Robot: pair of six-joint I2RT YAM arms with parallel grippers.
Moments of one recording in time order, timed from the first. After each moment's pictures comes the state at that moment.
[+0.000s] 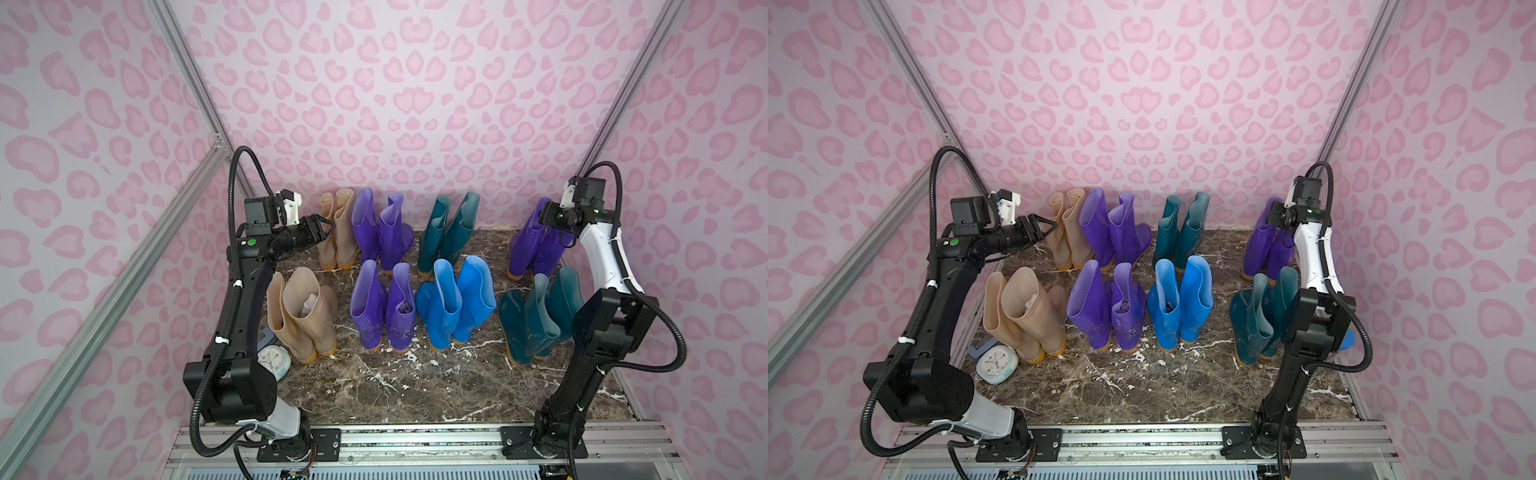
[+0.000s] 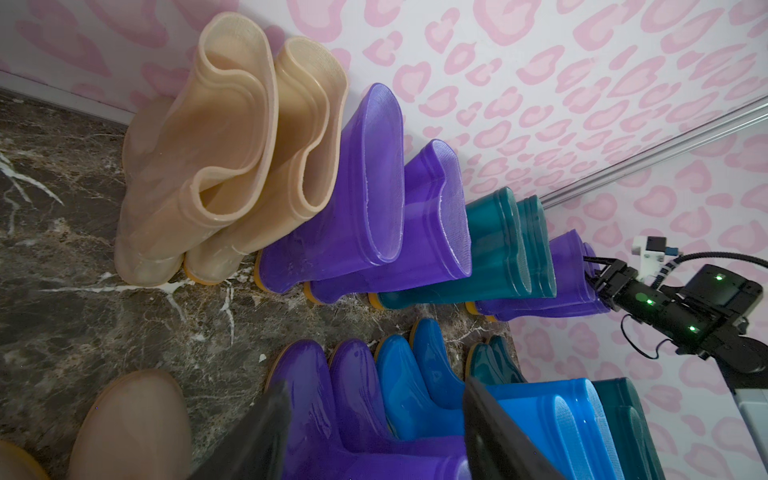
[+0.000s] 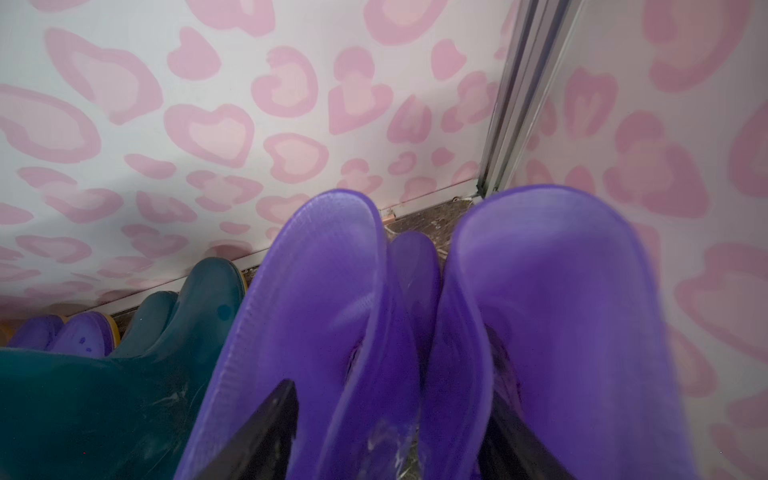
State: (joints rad) left arm 0.07 1.54 1.62 -0.66 0.61 -0.43; right arm -0.22 2.02 2.04 -0.72 -0.09 0.16
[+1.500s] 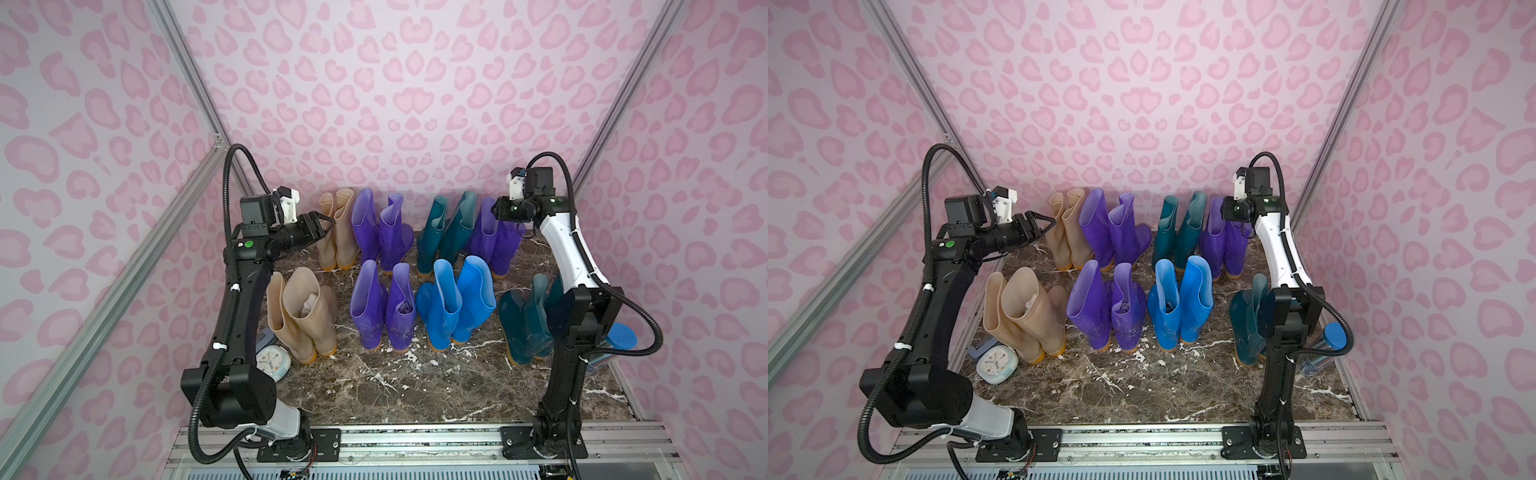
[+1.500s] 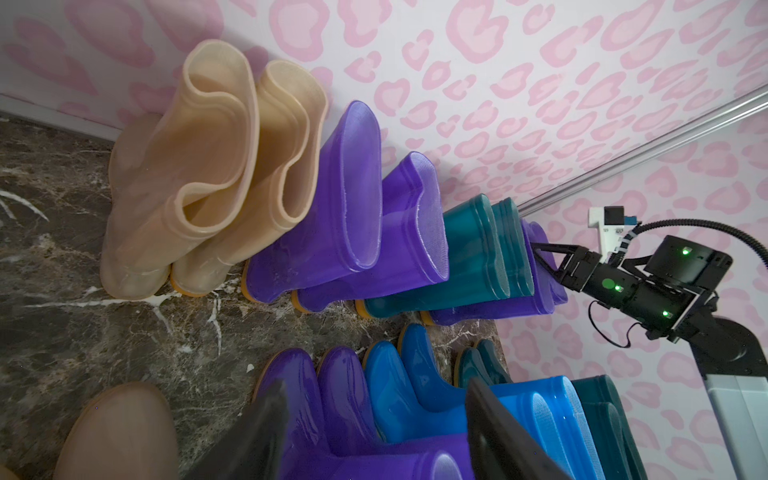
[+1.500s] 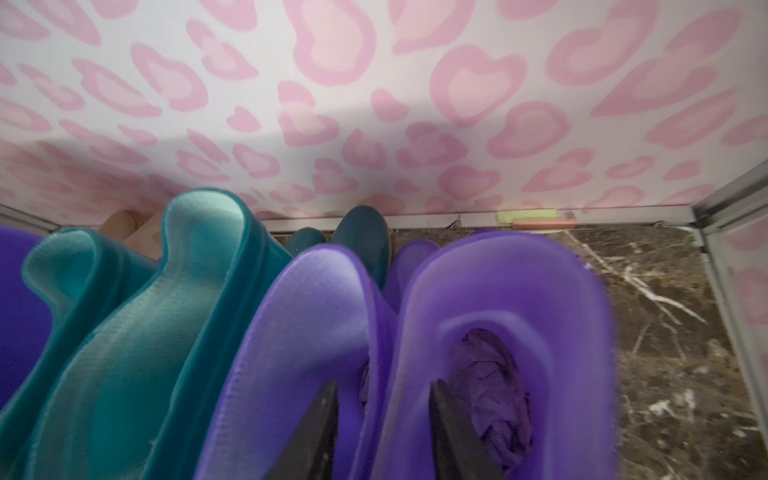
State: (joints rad) left arm 0.05 1.50 1.64 -0.68 0.62 -0.44; right arm 0.03 2.09 2.26 -0.84 -0.18 0.14
